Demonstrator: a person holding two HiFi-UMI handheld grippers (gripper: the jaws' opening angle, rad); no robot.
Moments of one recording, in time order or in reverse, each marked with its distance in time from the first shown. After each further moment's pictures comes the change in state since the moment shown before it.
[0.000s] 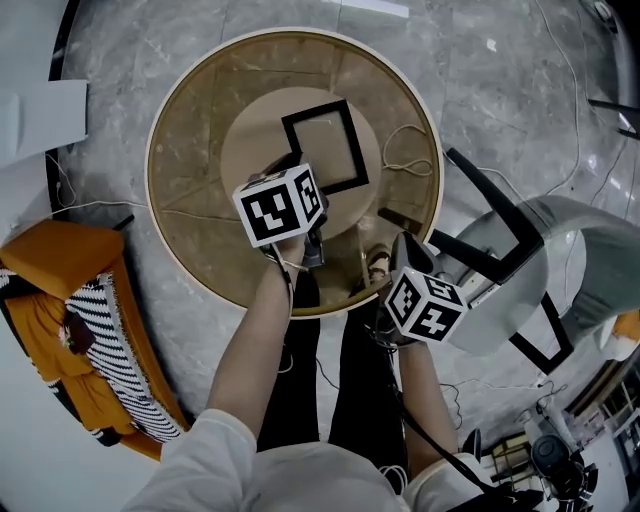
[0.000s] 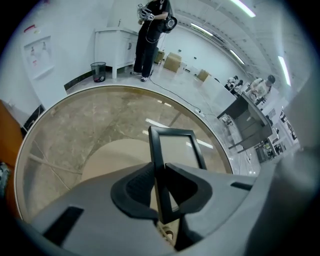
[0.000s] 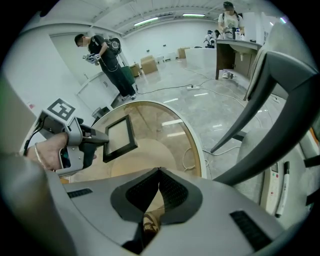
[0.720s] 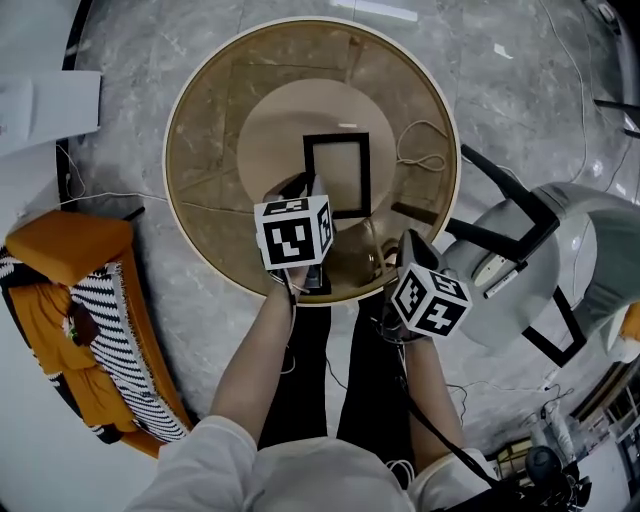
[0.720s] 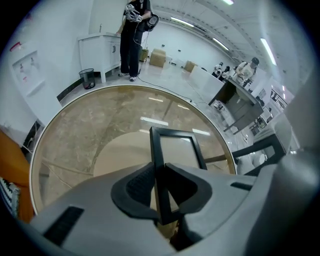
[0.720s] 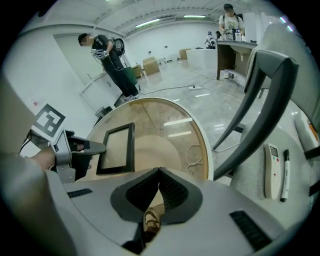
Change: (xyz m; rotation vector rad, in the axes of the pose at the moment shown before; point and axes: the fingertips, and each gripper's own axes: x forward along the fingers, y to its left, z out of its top) left arm -0.041 0.019 -0.057 0.176 0.037 -0.011; right arm -0.010 0.020 -0.032 -0.008 -0.013 0.016
